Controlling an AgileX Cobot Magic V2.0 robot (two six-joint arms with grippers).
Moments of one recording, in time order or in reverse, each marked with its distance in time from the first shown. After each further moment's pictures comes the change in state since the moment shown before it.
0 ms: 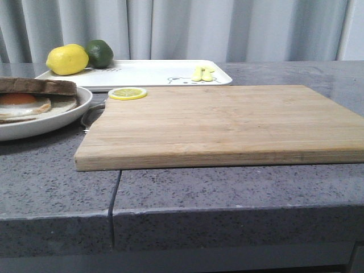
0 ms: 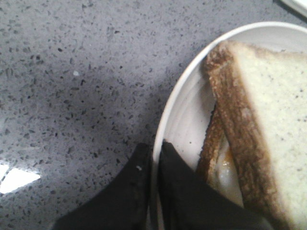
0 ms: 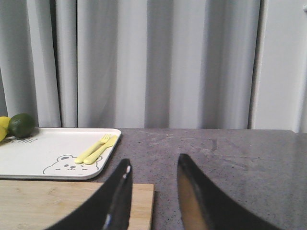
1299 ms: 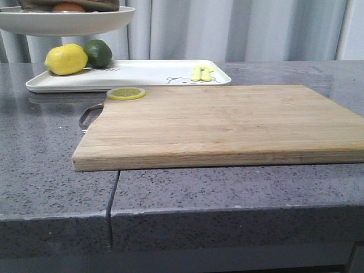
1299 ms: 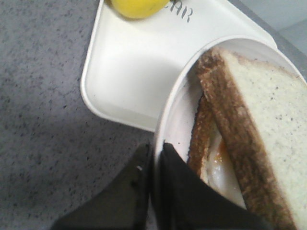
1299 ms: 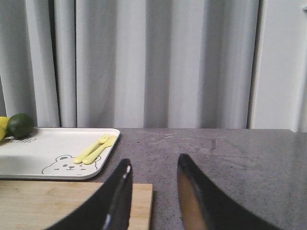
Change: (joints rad) left arm 0.000 0.195 -0.472 -0.350 0.163 0.203; right arm 0.000 0.000 0.000 0.002 0.000 0.000
